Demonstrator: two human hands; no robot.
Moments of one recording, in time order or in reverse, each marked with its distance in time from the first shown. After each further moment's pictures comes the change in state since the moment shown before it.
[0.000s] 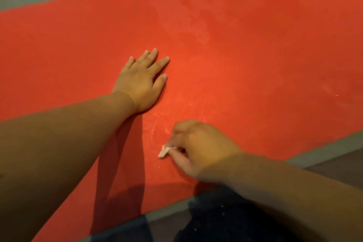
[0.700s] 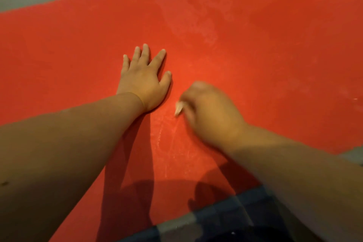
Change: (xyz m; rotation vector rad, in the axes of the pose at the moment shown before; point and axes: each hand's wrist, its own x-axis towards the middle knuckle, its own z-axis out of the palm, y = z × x) left_hand 0.011 -0.001 -0.001 0.050 0.011 -0.198; right_hand 0.055 0.039 -0.013 -0.156 0.310 0.204
